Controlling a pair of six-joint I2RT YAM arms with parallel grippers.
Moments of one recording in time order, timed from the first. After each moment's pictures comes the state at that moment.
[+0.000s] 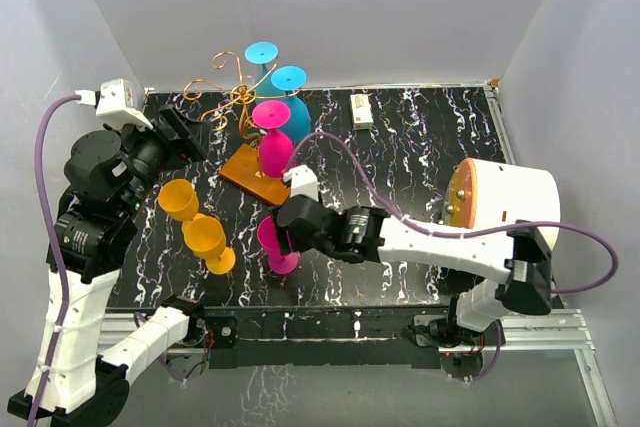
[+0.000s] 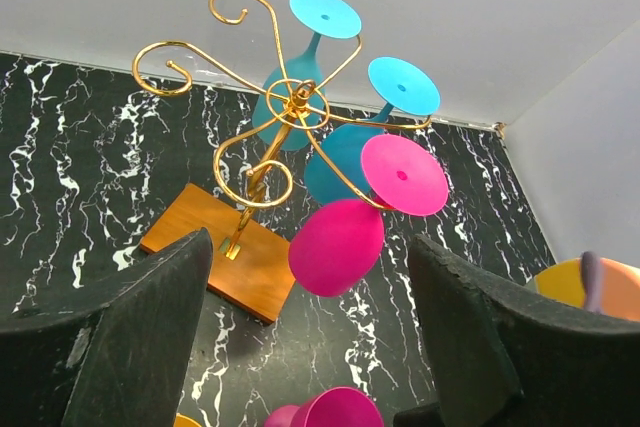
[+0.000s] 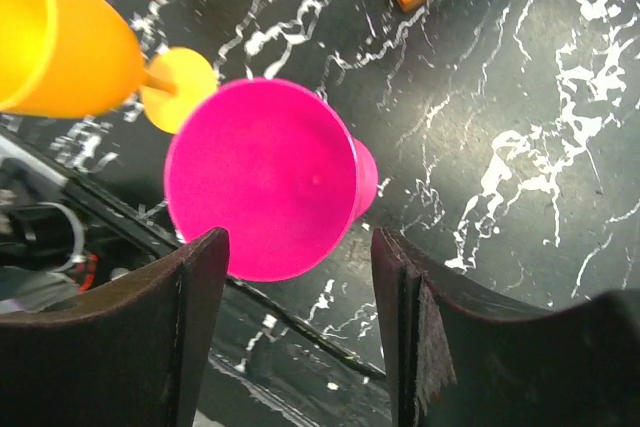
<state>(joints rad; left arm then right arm) -0.31 0.87 1.46 -0.71 -0.12 -0.38 1.23 1.46 1.29 -0.54 0.39 0.67</state>
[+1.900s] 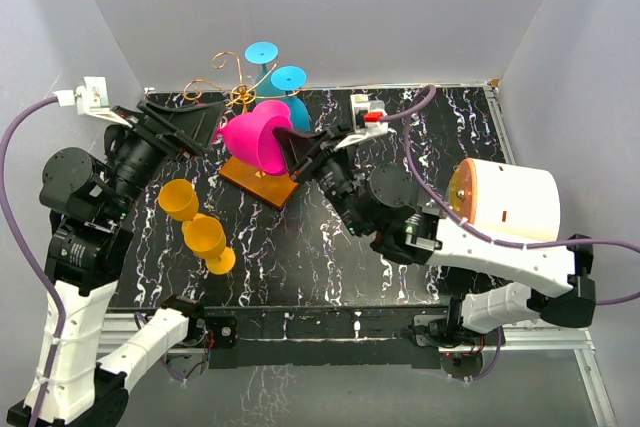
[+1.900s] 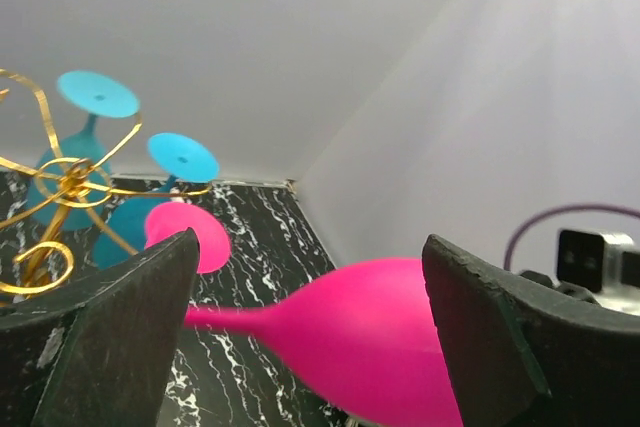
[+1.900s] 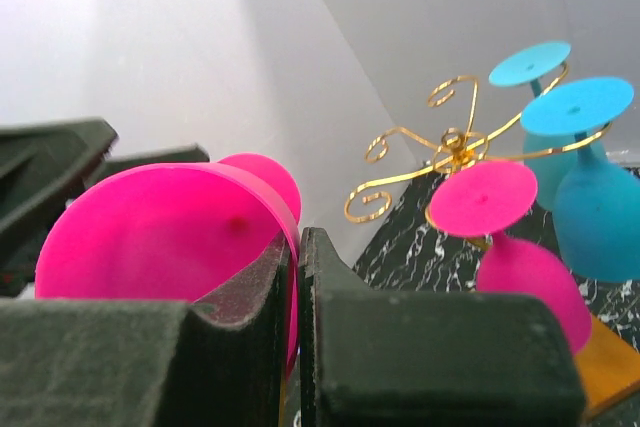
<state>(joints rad) -0.31 0.81 1.40 -0.36 0.20 -0.64 1.27 1.26 1.30 0.32 0.66 0.37</state>
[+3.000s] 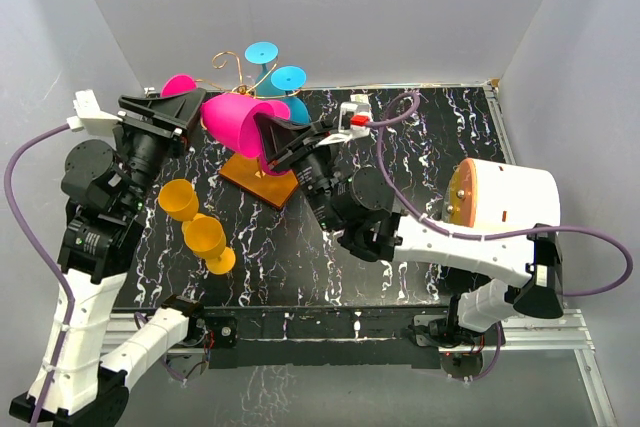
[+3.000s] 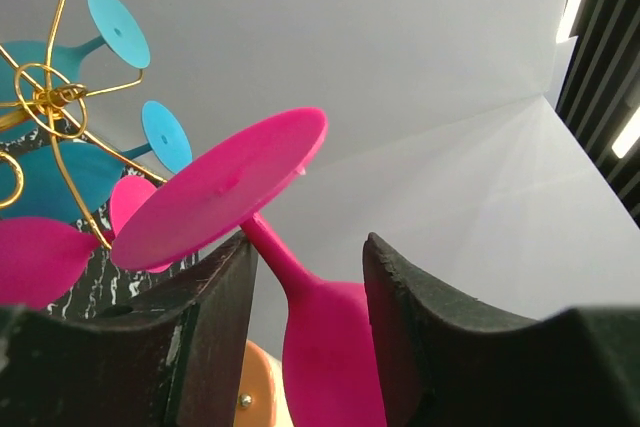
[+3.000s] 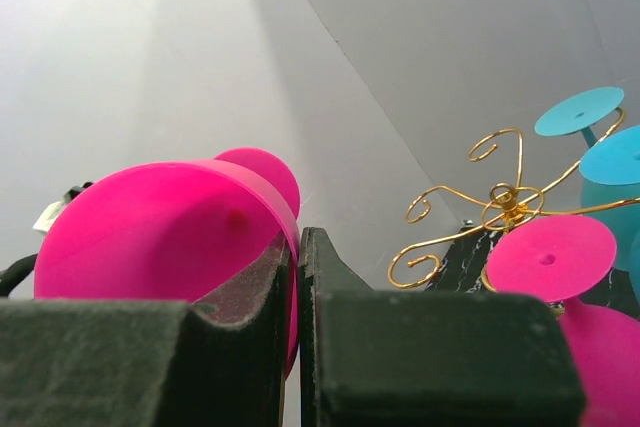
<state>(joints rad) -0.31 0.83 1.35 -0.40 -0.07 -1.19 1.27 1.45 1.37 0.65 0.70 0.32</state>
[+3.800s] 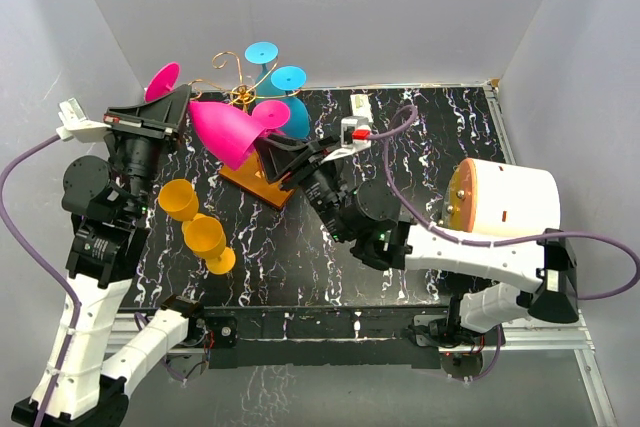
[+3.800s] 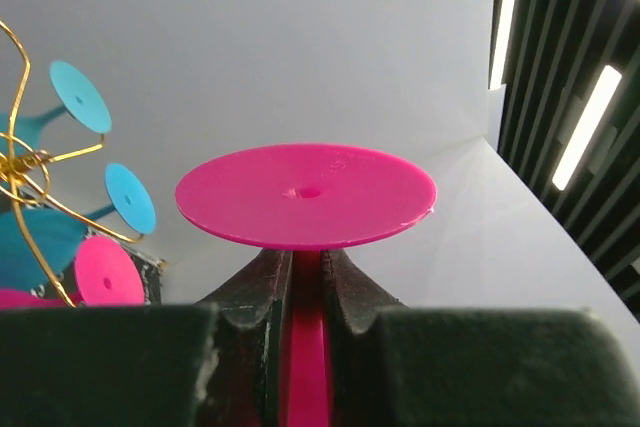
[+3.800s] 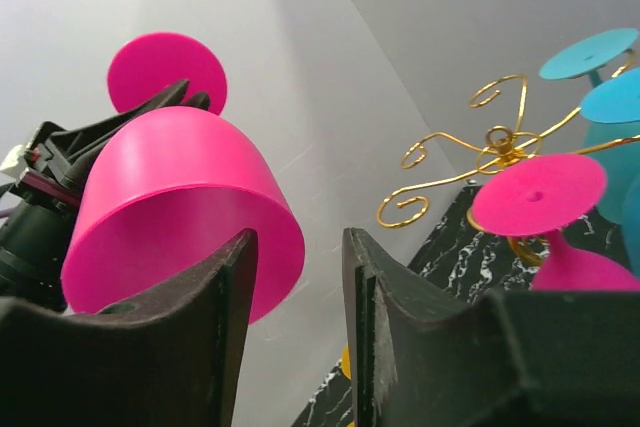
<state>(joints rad) -0.31 0.78 1.22 -0.17 -0.14 -1.23 1.27 1.38 1.21 0.67 0.62 0.37</state>
